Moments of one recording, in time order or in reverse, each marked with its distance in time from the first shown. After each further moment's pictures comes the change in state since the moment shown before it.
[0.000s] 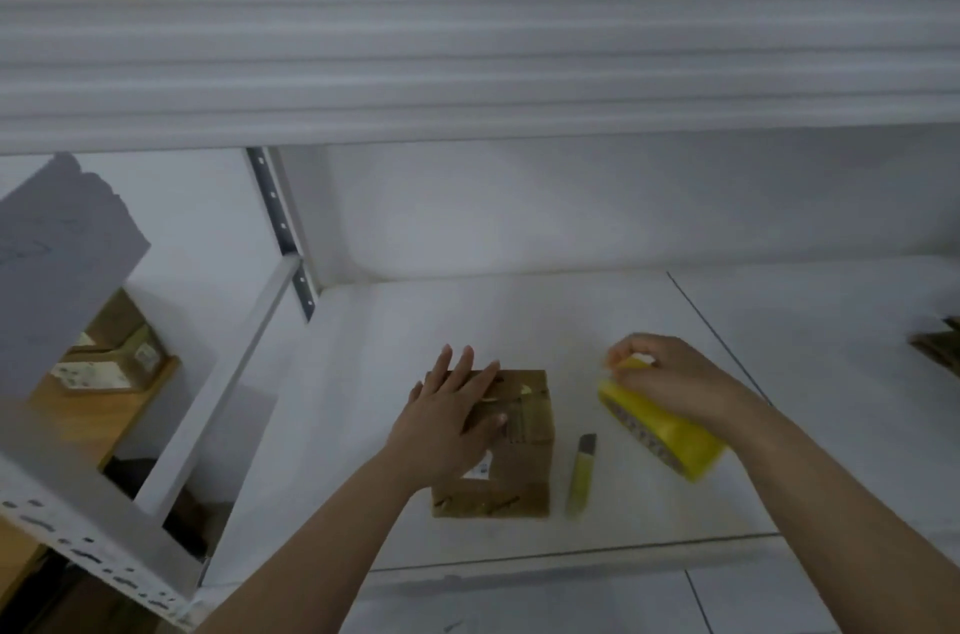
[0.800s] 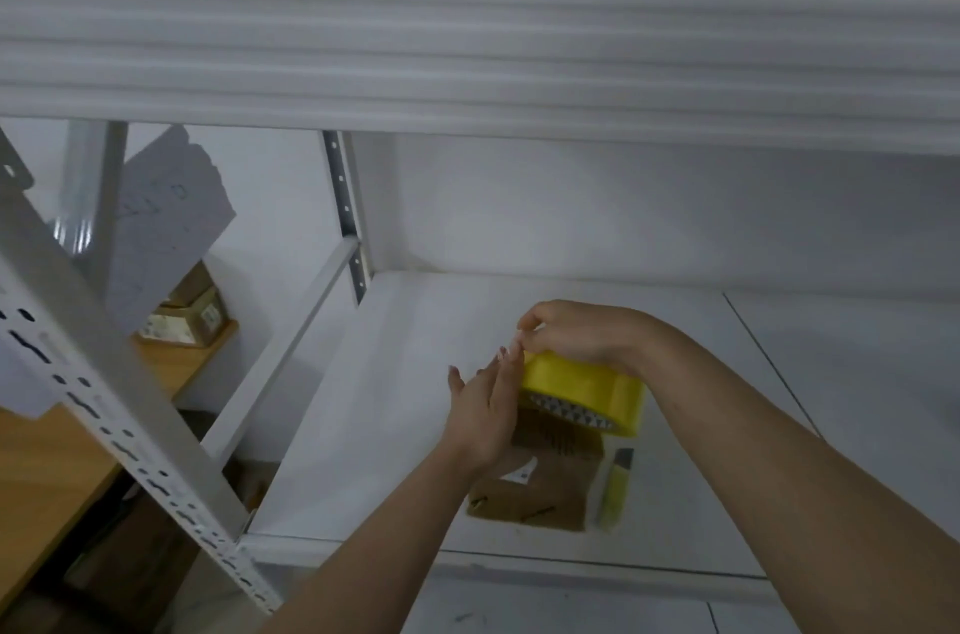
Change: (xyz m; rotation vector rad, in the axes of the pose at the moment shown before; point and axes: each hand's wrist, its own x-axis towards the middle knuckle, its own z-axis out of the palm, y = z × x) left_hand -0.006 0.024 0.001 -0.747 0.327 -0.145; right_hand 0.021 -0.134 0.044 -0.265 -0.451 -0.156
